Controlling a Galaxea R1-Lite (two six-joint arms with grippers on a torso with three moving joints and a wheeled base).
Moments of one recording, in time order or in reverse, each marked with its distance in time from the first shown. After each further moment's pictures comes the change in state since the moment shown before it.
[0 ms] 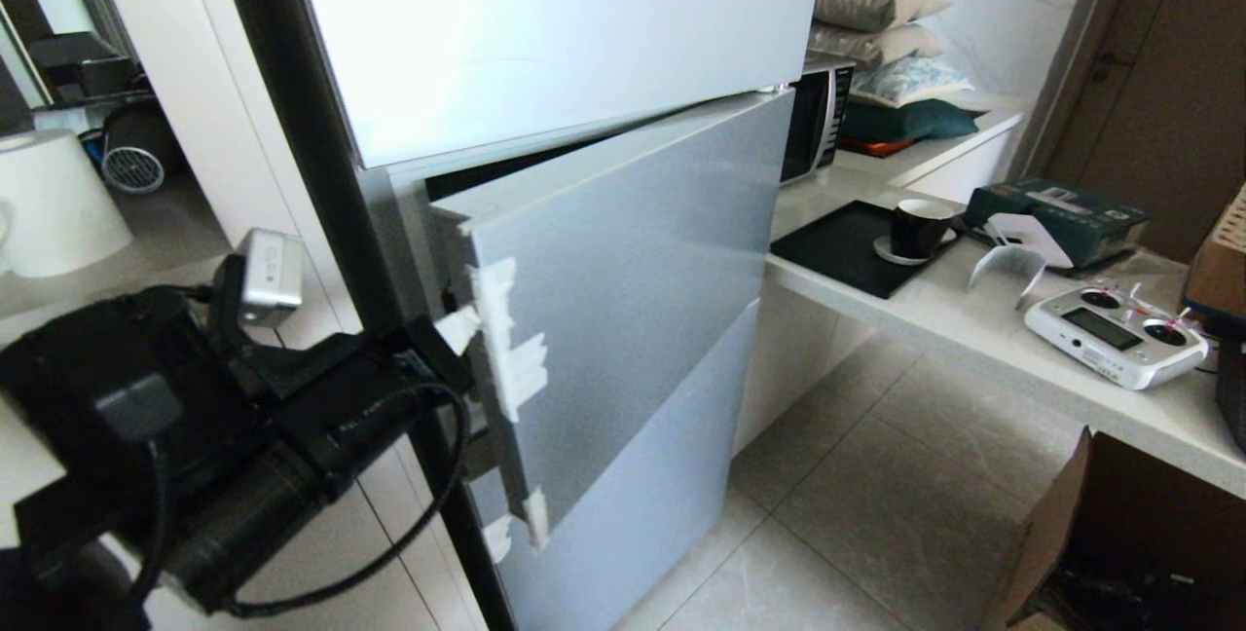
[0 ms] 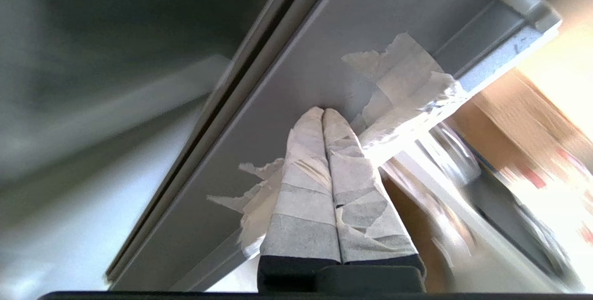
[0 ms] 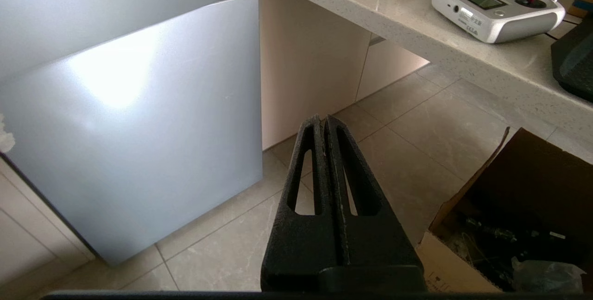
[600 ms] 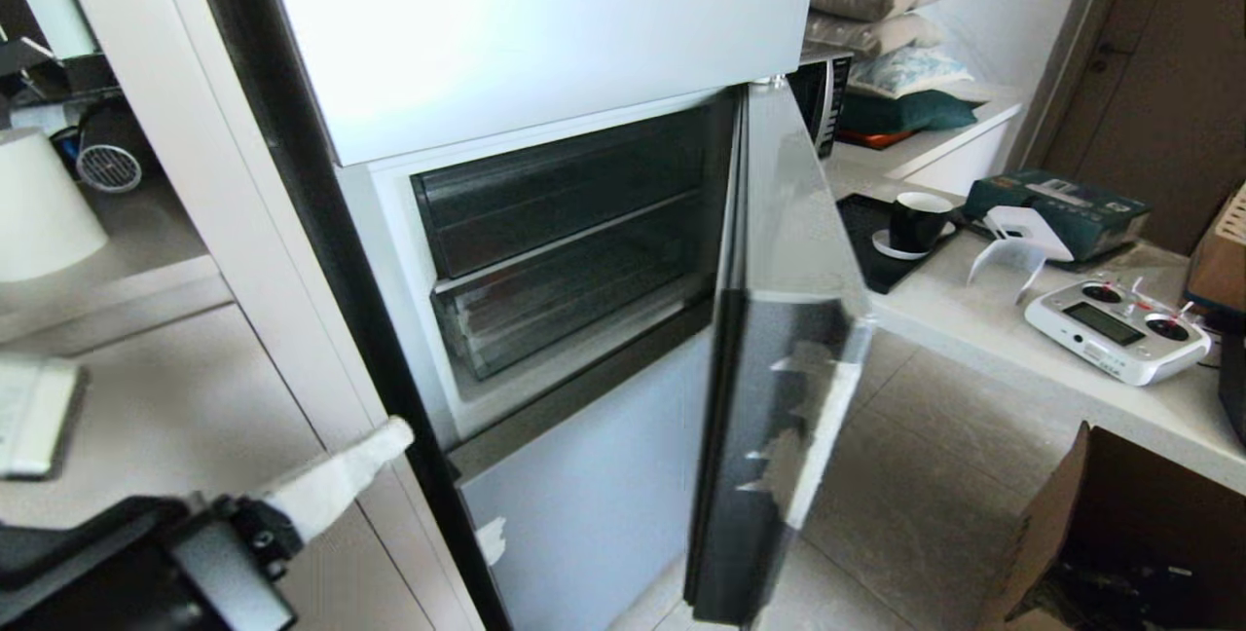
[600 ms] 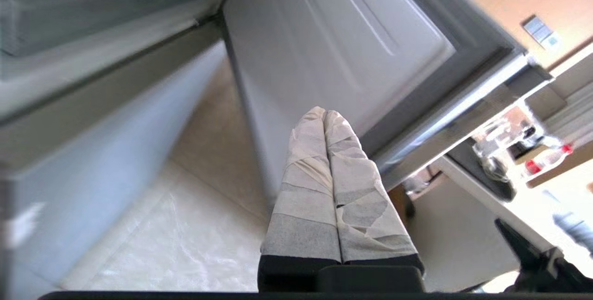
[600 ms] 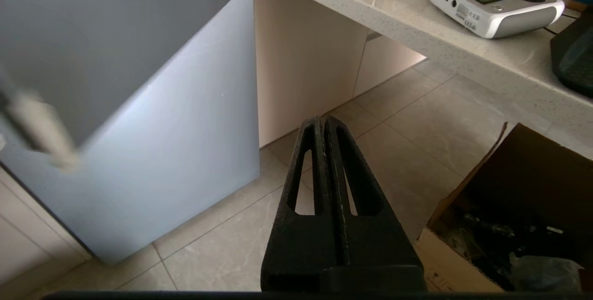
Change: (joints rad) left arm -0.077 -0.475 0.262 0.182 -0.037 0.018; right arm -0.001 0.000 0.000 0.000 0.000 0.000
